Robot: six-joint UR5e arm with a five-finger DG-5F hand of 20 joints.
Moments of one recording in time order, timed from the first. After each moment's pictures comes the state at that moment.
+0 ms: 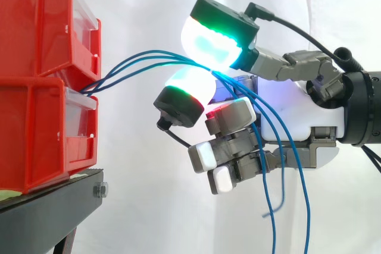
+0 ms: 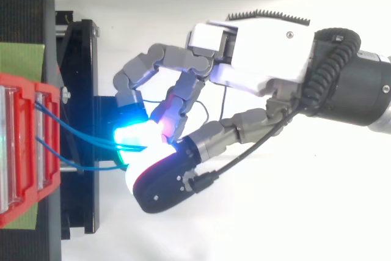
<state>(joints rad) 0.17 -2.30 -1.15 -2.82 -1.28 -0.06</state>
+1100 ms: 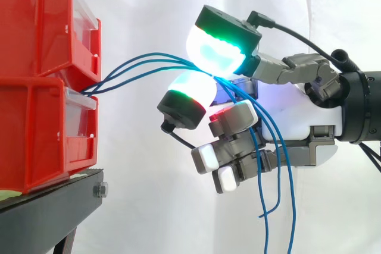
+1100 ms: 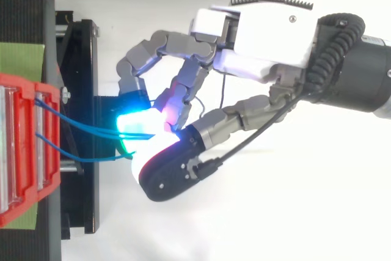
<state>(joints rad) 0.15 -2.29 -1.14 -2.86 -1.31 -0.06</state>
